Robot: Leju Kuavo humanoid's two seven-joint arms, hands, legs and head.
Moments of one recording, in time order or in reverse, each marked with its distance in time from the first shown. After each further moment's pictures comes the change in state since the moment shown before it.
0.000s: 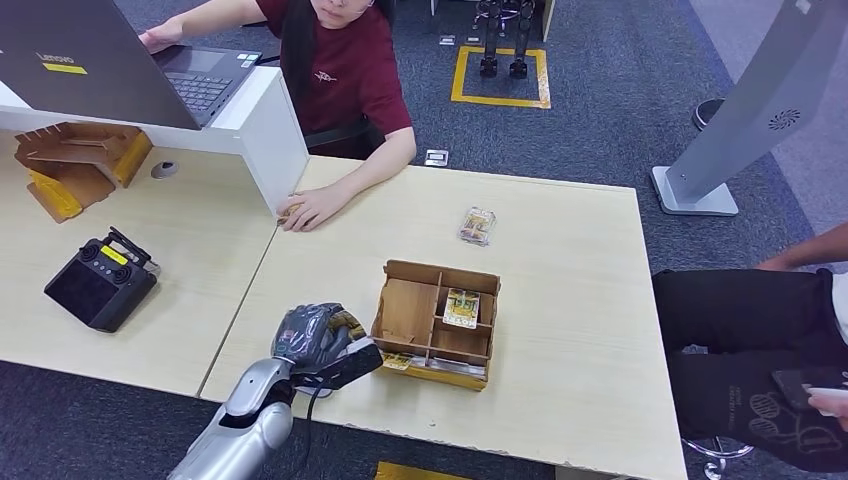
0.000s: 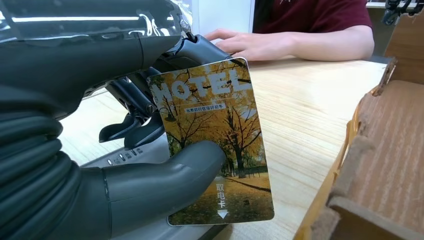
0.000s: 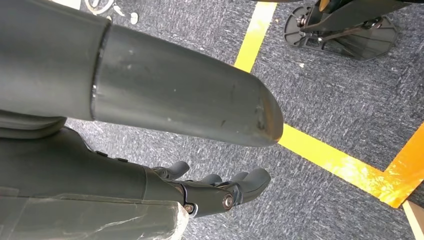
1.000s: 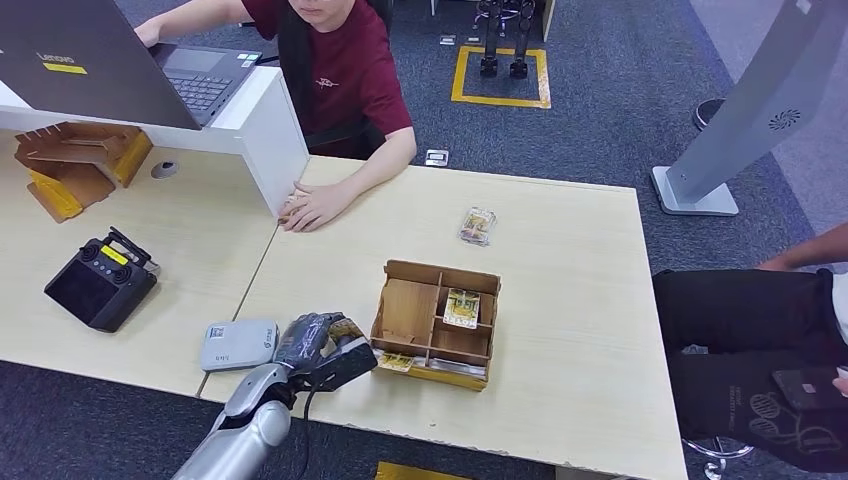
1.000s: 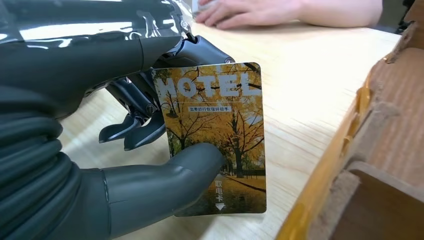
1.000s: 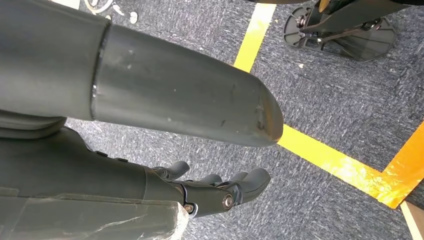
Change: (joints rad) left arm 0.002 -0.031 0.069 0.054 0.113 -0.083 -0.120; right arm 0.000 0.002 -0.023 0.000 0.023 0.002 -0.008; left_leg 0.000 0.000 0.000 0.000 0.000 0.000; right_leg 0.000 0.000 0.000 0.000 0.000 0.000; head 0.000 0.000
